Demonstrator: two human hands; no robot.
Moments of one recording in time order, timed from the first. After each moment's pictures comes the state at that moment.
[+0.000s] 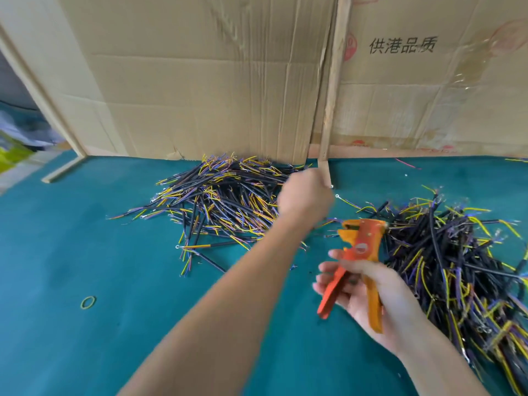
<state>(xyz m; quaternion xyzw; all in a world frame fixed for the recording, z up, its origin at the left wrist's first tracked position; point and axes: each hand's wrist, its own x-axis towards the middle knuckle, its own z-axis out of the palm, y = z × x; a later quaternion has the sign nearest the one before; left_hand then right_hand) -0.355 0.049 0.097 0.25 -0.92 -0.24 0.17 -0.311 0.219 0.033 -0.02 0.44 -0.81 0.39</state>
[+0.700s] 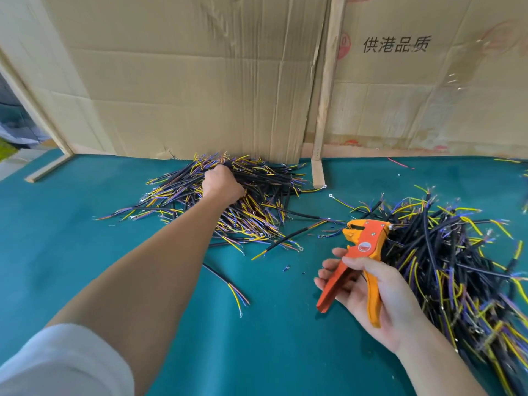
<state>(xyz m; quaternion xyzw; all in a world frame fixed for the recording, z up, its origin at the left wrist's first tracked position) -0.333 -0.095 0.084 0.44 -0.86 -0.24 0.12 -0.322 0.225 0.032 -0.01 0.40 -0.83 0.39</state>
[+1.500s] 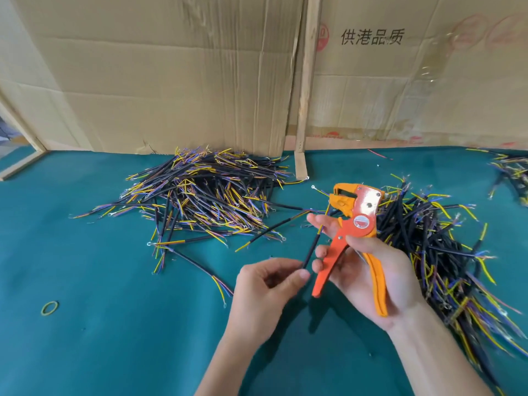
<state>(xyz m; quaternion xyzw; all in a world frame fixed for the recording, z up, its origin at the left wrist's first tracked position) -0.205 0.100 0.023 0.18 -0.73 -0.64 0.19 -0.323 0.244 0.050 -0.19 0.33 -0.83 0.40</state>
